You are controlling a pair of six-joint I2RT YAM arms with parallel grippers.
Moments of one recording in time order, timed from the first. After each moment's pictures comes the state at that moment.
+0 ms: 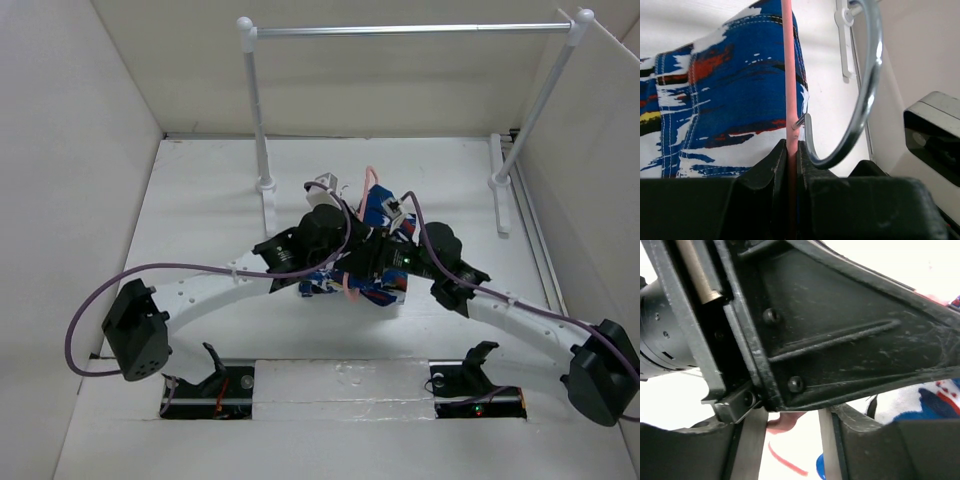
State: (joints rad) left arm -0.98 1.40 1.06 -0.06 -0.31 -0.96; right arm 0.71 1.08 0.63 0.34 -0.47 0.84
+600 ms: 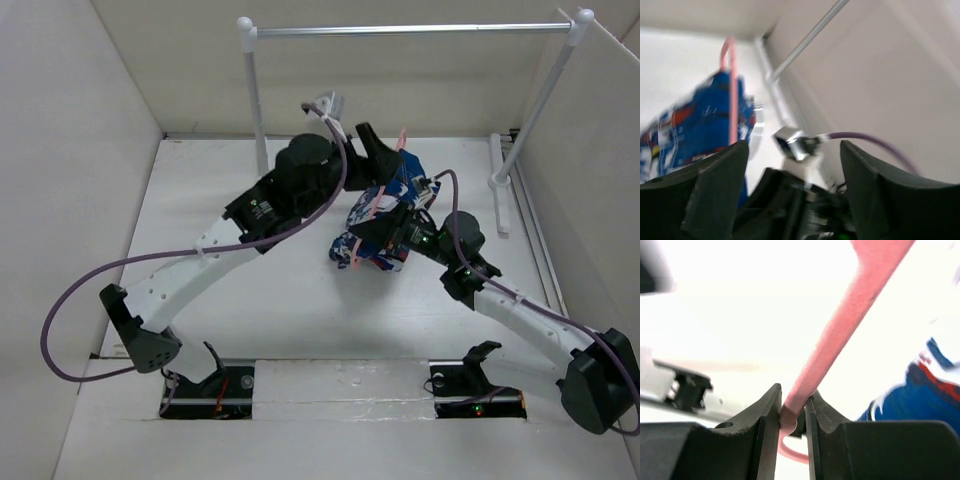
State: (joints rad) left arm -0.95 1.45 1.62 -0.31 -0.22 -0.76; right arm 0.59 1.05 0.63 0.53 -0.46 1.06
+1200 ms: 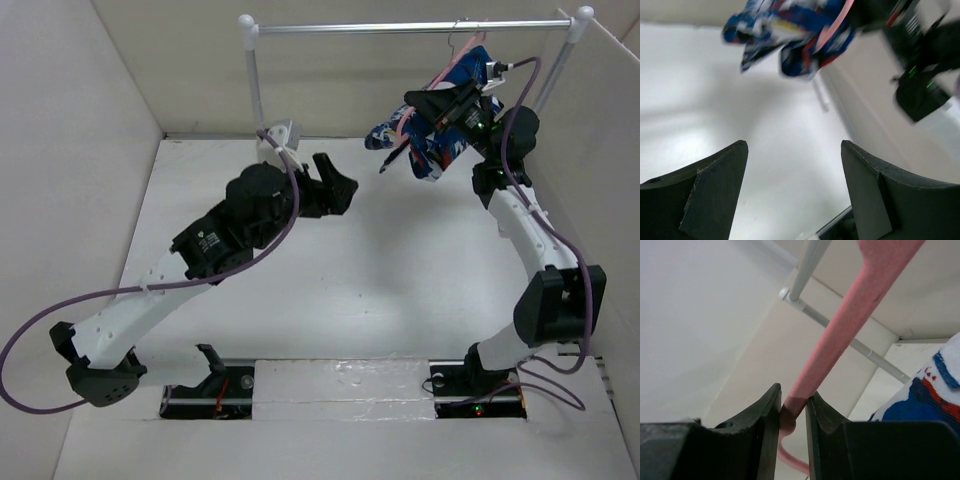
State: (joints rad) left arm -0.95 1.20 1.52 -0.45 -0.31 -0.62; right arm 0.10 1.51 1.36 0.59 -0.66 1.29
